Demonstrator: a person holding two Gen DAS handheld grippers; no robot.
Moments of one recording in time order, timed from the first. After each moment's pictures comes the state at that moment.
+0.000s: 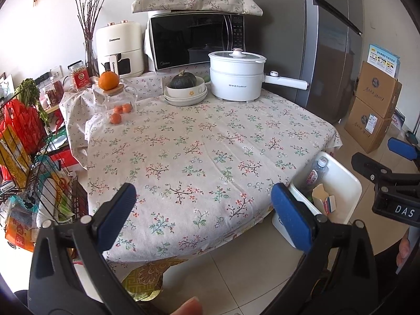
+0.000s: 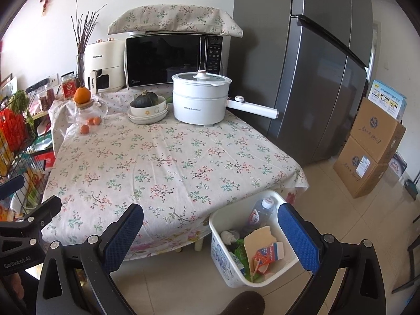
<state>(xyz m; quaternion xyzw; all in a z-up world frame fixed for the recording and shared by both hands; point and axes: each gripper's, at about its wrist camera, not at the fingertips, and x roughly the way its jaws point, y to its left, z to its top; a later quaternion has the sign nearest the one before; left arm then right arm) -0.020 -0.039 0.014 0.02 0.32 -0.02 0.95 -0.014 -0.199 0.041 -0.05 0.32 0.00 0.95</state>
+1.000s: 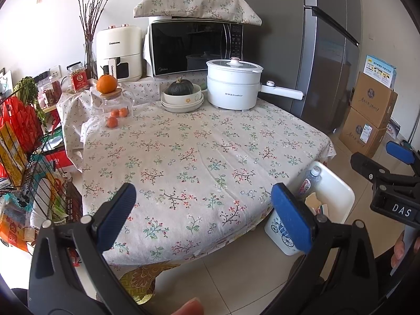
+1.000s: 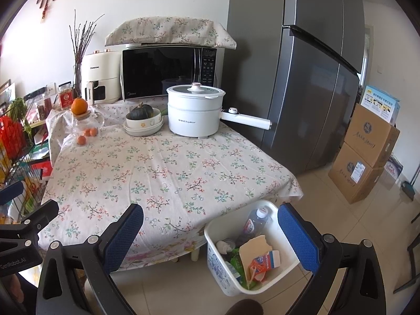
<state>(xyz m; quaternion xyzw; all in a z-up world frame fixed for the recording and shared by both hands) -0.027 -0.036 0.020 0.00 0.30 -0.03 0.95 -0.024 -0.201 0.049 -0.04 0.29 -0.02 0.96</state>
